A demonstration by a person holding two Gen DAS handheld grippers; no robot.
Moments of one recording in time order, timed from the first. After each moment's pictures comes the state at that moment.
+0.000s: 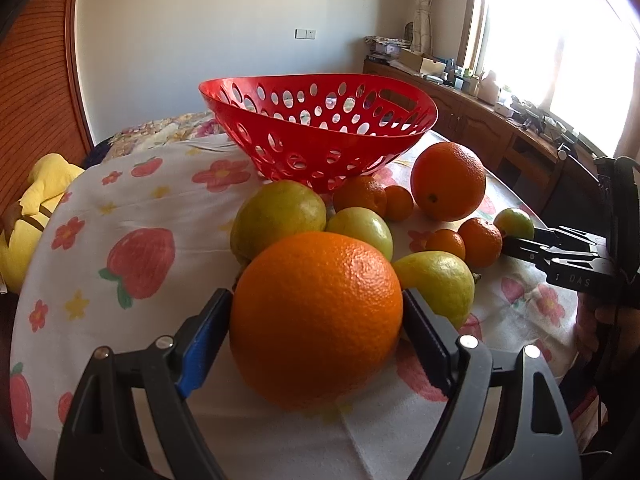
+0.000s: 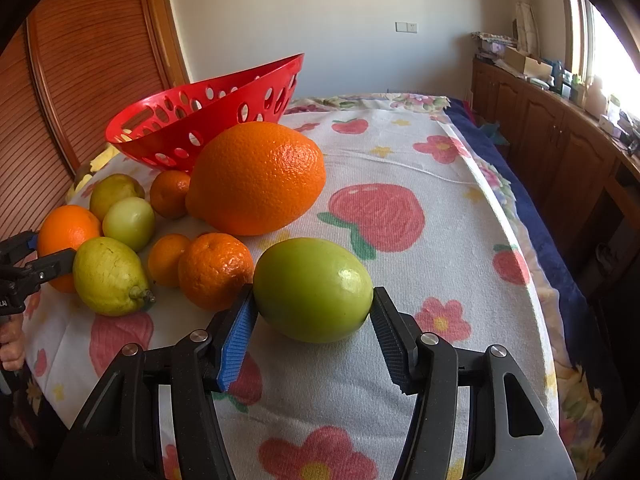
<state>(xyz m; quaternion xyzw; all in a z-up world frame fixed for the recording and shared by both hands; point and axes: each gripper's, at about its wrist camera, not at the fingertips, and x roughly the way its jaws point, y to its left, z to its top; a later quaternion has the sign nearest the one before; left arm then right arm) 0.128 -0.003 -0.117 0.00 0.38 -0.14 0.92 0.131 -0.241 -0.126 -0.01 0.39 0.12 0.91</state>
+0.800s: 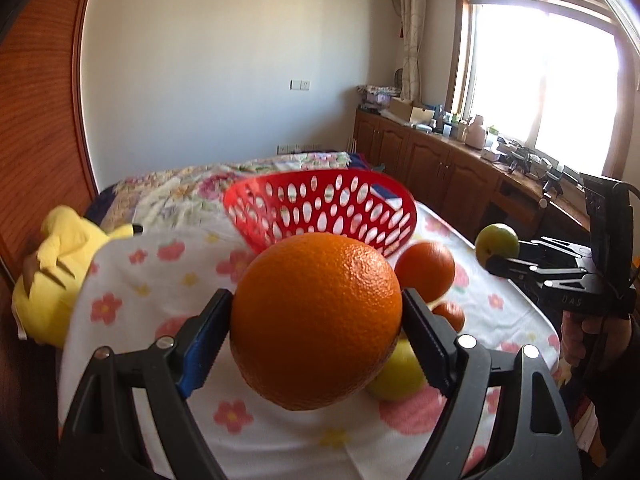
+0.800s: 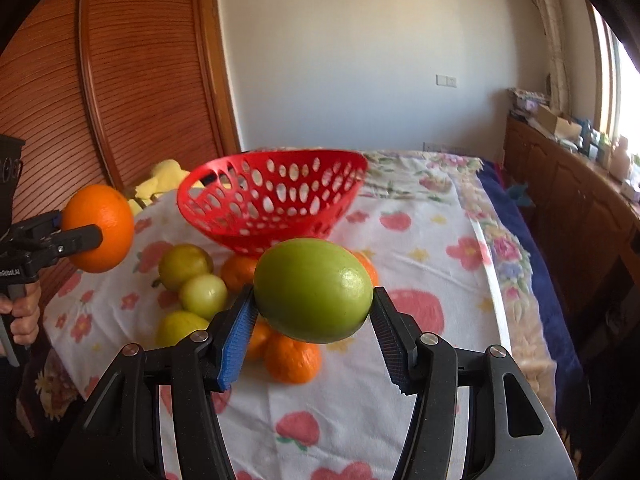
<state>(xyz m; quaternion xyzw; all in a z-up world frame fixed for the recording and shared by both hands) 0.126 0.021 -0.023 -0.01 0.29 -0.15 0.94 0.130 -0.211 -0.042 -0.04 0.31 0.19 0.93</state>
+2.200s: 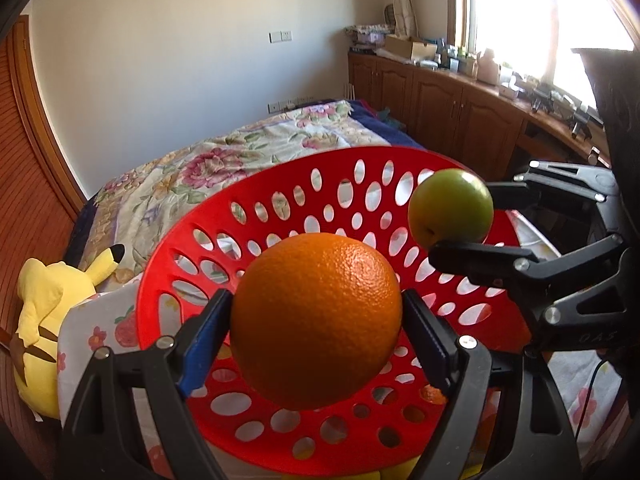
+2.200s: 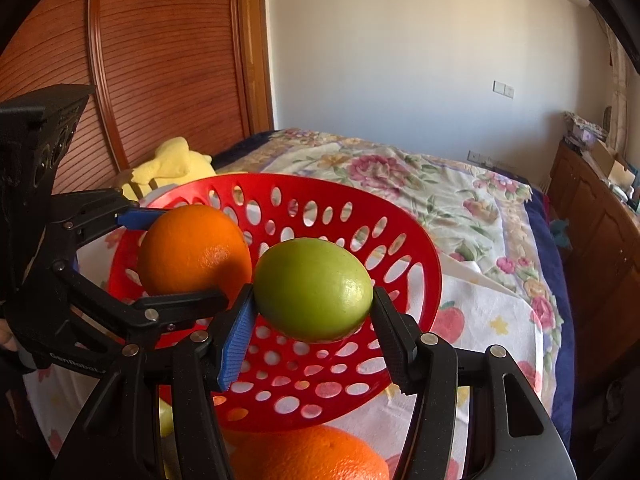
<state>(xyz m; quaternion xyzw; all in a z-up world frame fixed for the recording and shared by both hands) 0.313 -0.042 -0.062 0.09 0.39 -0.15 0.91 0.286 -0.148 -0.053 -0.11 0.35 0.25 0.90</state>
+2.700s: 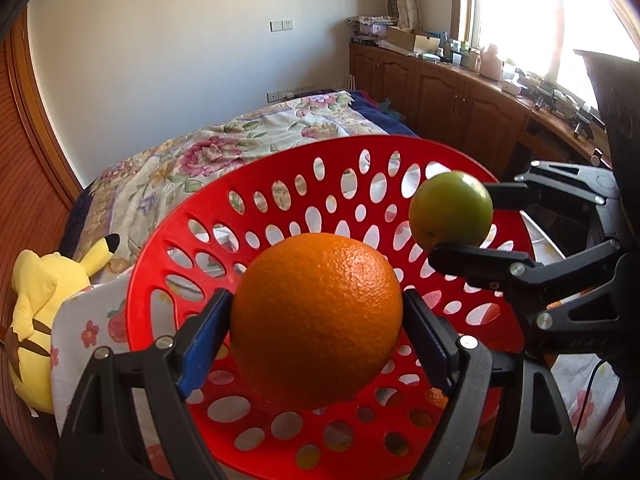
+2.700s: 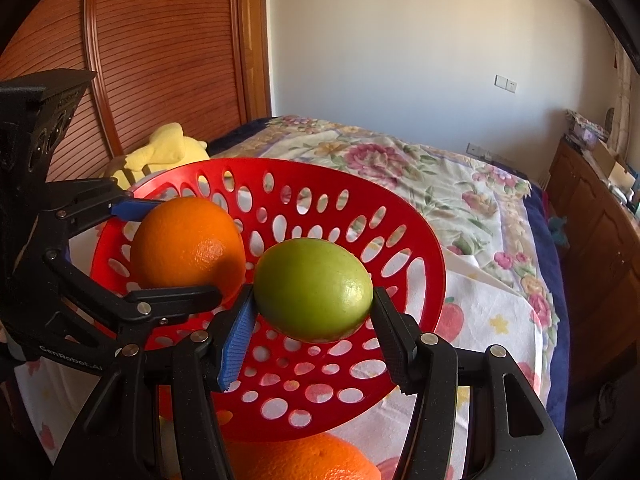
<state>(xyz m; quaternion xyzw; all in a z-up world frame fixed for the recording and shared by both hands) 0.320 -0.039 -0.067 0.08 0.41 -0.15 0.90 0.297 -0.145 -0.061 -0.13 0.36 0.25 0.89</state>
